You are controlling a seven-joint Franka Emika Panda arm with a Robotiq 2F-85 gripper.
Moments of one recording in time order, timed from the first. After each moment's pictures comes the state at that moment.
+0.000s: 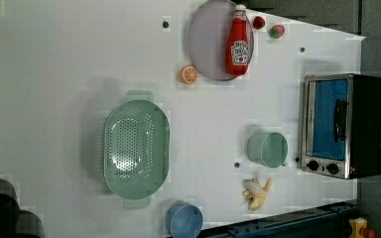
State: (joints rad) arm -0.01 -0.29 -0.02 -1.92 -0.03 -0.01 0.02
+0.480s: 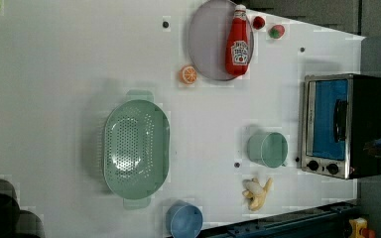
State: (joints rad) arm -0.01 -0.27 -0.08 -2.02 -0.04 0.05 -0.14
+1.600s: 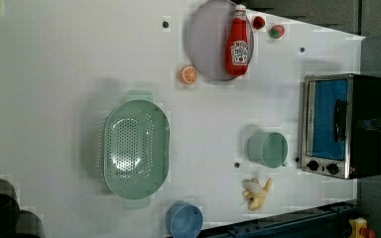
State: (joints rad) arm -0.08 -0.06 -0.36 -2.22 -0.16 0.67 -0.89
